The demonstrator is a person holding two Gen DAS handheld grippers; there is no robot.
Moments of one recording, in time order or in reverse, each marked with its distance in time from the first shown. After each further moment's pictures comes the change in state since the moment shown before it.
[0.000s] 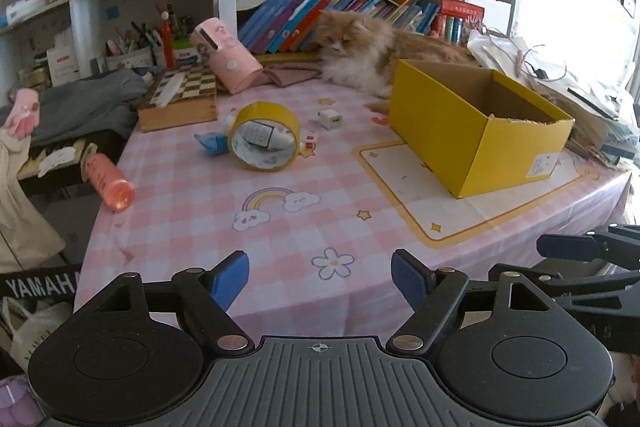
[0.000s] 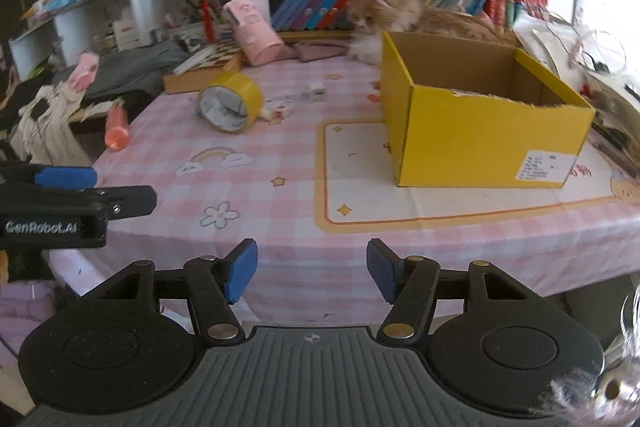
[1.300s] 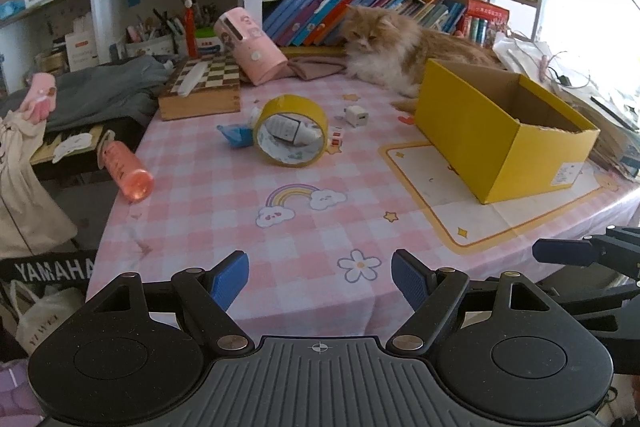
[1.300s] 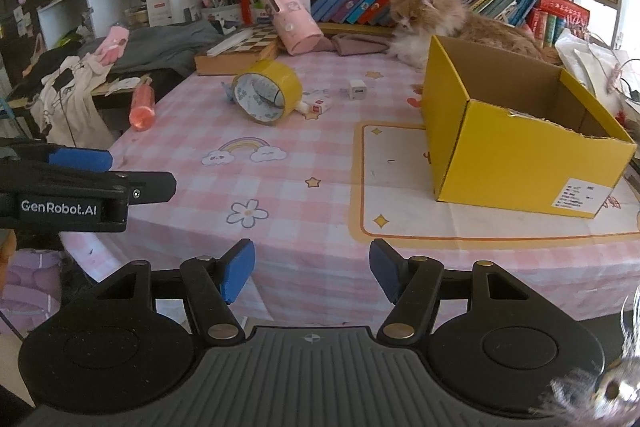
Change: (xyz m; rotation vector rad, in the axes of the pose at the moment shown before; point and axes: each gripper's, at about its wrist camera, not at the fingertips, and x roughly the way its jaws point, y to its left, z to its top) left arm 0.011 0.015 0.004 -0.045 0.020 0.046; right arm 0.022 0.014 0.011 -0.094 0.035 0.067
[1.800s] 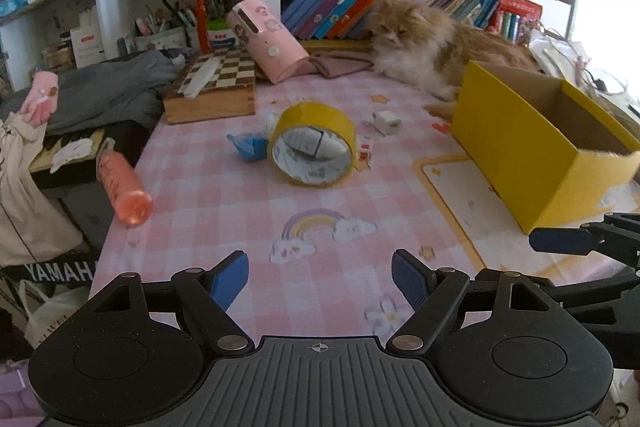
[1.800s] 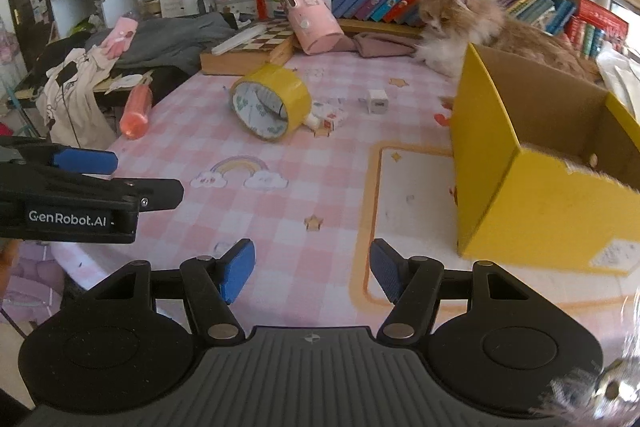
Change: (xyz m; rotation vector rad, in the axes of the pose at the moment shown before) left arm 0.053 0.006 0.039 -0.021 0.032 0.069; right arm 0.060 -0.018 0.044 -0.054 0.023 0.072
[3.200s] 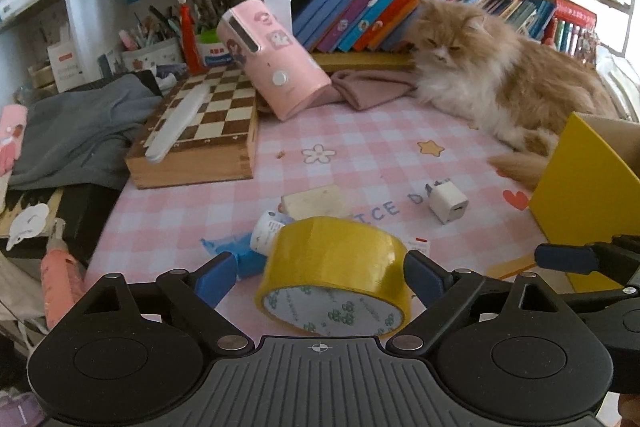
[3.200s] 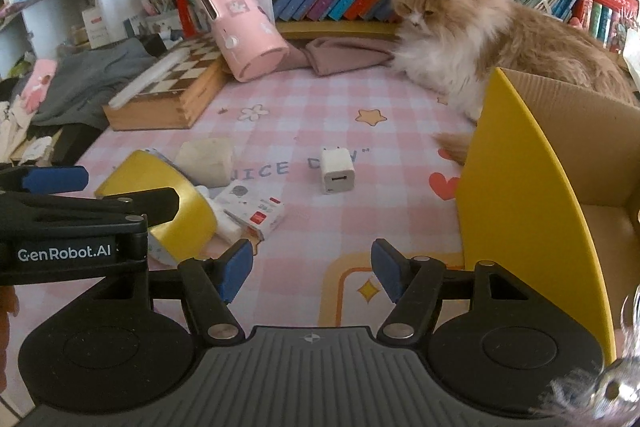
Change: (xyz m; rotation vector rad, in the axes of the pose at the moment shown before) left arm 0.134 0.005 0.095 -0.010 0.005 0.068; right arm 0.141 -0.061 0.098 0.107 0.024 -0.055
